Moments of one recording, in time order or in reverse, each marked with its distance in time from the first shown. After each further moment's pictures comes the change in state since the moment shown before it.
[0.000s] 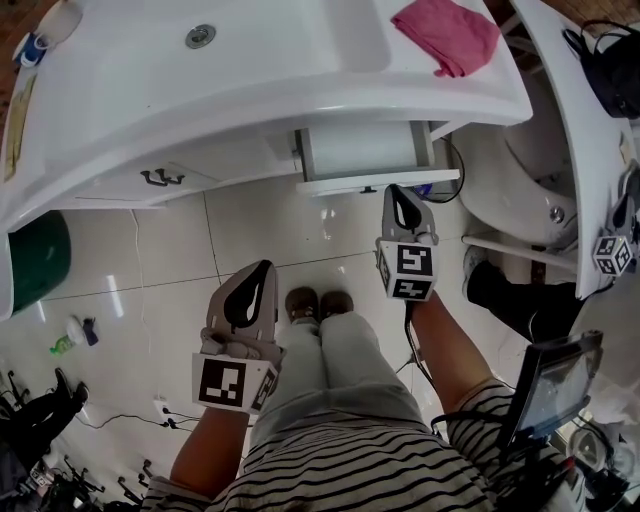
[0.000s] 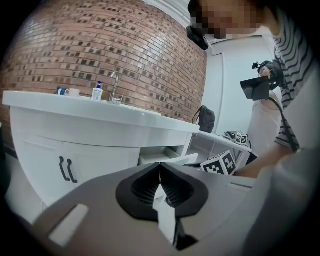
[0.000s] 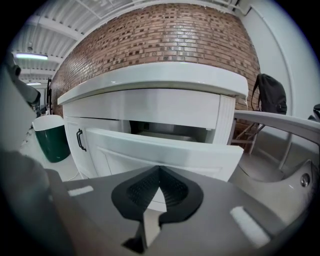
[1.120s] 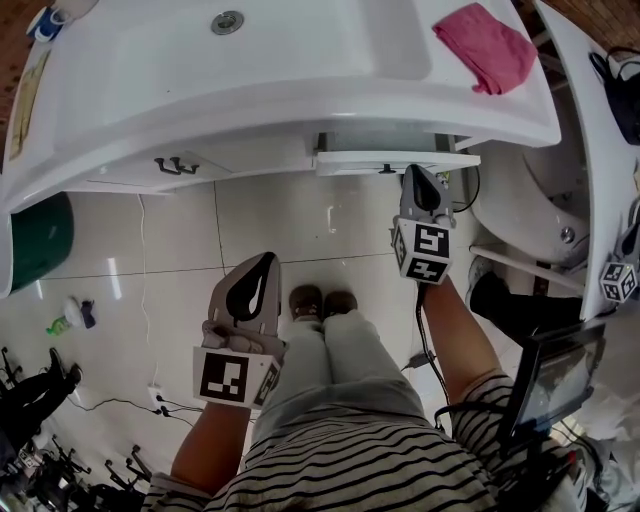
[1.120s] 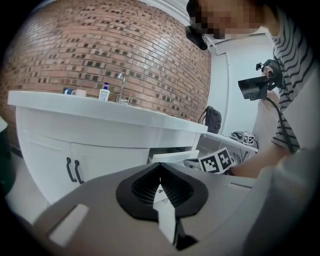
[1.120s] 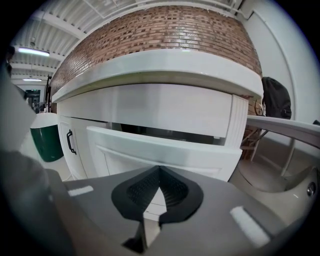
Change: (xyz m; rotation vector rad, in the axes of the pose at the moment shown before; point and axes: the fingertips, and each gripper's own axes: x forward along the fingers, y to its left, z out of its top) left arm 0.002 0.026 0.004 -0.011 -0.015 0.056; right arm 0.043 -0.010 0.027 -0.021 -0.039 -0.025
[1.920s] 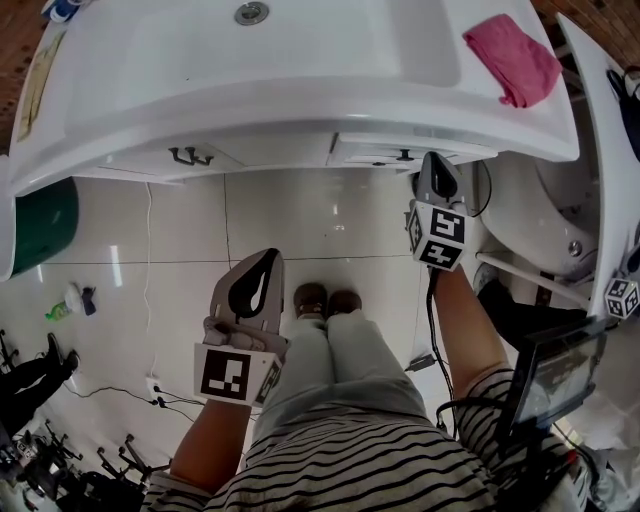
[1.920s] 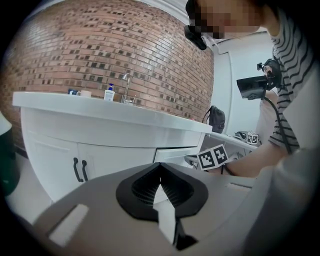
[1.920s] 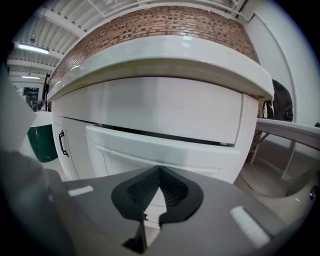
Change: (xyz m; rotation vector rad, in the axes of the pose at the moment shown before) left arm -0.005 0.023 -0.001 -0.007 0.000 0.037; right arm 0.032 -0.004 0.015 -0.009 -0.015 -0.029
